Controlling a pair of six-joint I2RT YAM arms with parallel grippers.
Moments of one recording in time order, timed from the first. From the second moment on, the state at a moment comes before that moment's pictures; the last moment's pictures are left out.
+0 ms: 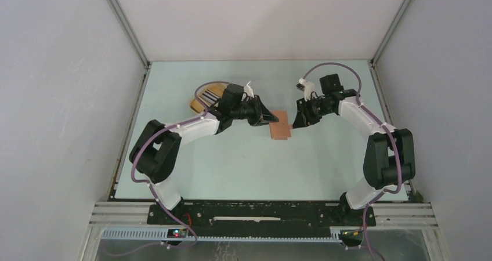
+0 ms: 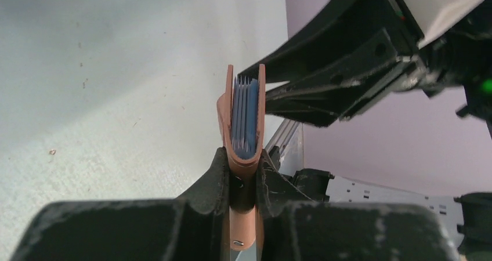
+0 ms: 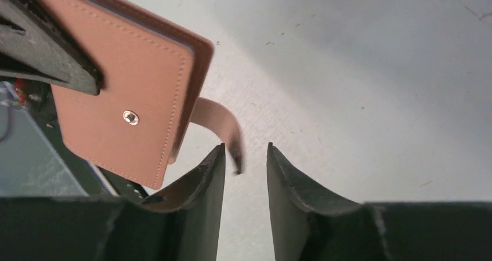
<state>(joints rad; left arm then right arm) -0.61 1.74 1.09 0.16 0.57 -1.01 0.21 1.62 1.20 -0.66 -0.62 -0.20</state>
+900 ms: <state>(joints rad) -0.56 1.68 1.04 0.57 1.03 -0.82 0.04 1.55 1.13 -0.62 -1.24 -0.12</state>
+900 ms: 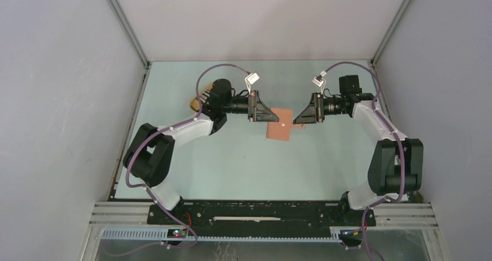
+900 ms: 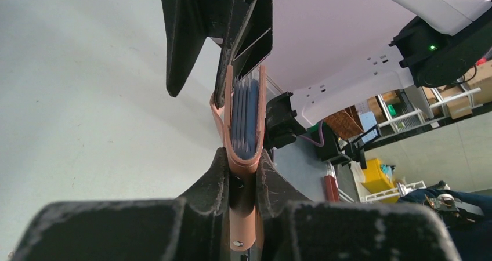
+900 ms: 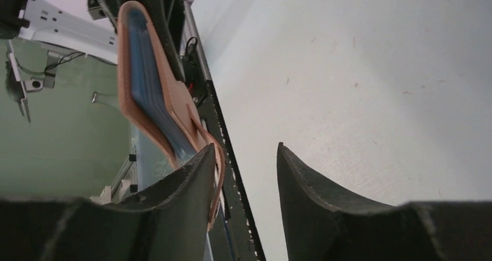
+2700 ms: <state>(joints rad) -0.47 1.62 0.88 0.35 0.63 -0.65 0.14 1.57 1.12 -0.70 -0.97 -0.21</state>
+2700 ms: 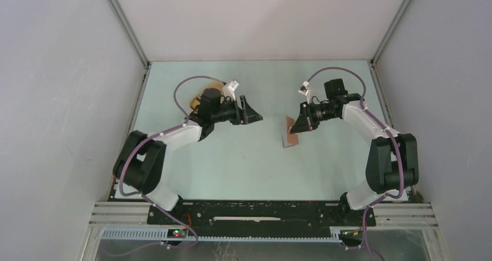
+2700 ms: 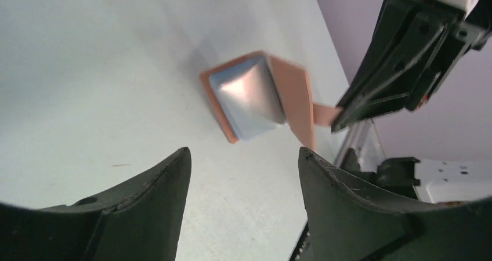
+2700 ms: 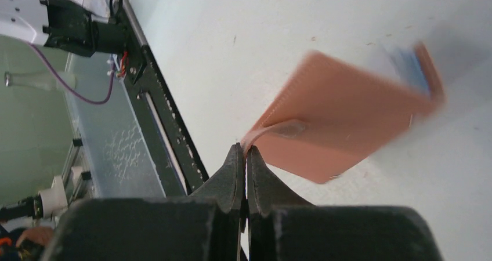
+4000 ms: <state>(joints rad) -0.42 1.41 0.80 0.21 0.38 -0.64 0.07 1.85 1.19 -0.80 -0.40 -0.31</state>
